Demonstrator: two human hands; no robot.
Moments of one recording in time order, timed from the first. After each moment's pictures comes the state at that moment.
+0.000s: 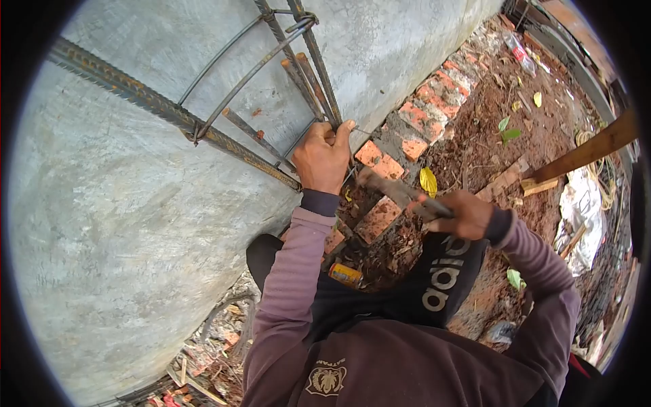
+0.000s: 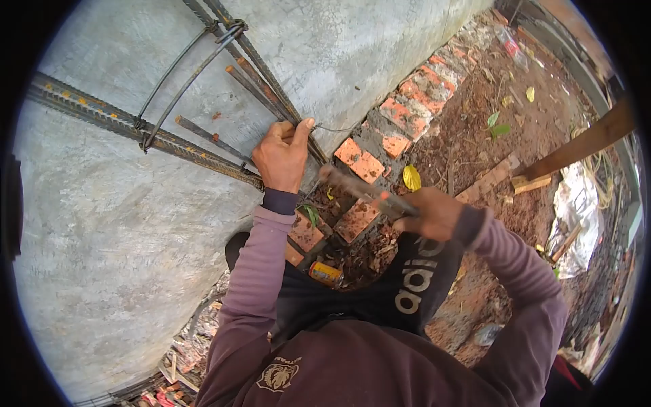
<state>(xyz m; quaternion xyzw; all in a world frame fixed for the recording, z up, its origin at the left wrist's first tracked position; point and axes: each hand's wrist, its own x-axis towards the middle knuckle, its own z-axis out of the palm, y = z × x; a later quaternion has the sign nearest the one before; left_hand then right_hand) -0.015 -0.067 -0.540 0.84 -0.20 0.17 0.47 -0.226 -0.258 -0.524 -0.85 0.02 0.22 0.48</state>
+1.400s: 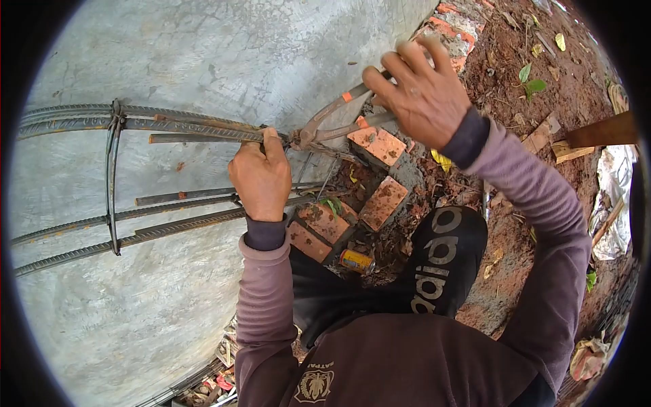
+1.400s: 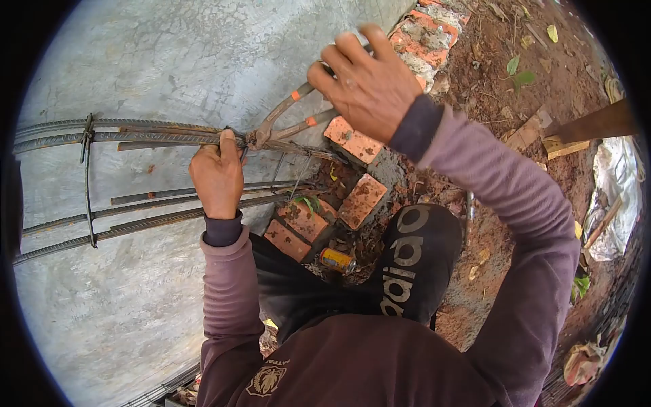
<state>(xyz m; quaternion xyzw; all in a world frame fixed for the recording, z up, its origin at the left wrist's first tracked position) -0.010 -0.090 -0.520 0.94 -0.21 0.14 0.23 -0.112 -0.329 -0.555 -0.95 -0.02 -0.32 -0.05</state>
